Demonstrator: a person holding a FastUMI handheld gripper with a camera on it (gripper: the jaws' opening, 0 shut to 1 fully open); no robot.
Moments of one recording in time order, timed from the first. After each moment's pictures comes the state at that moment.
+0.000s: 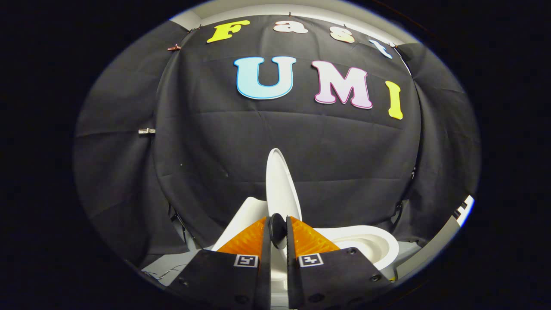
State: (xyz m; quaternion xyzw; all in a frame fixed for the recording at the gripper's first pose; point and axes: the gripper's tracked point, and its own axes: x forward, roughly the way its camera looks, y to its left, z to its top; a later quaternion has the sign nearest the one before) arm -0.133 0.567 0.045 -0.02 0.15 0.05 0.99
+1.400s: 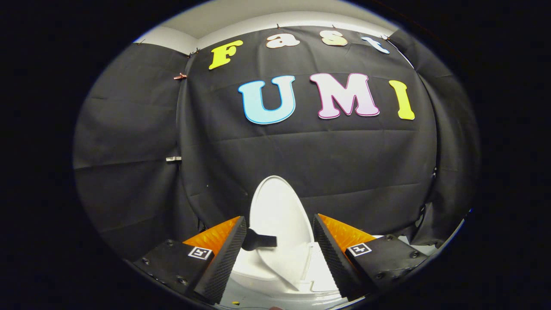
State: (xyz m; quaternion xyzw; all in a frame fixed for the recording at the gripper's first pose) arm -0.152 0.489 0.117 0.05 0.10 0.15 0.98
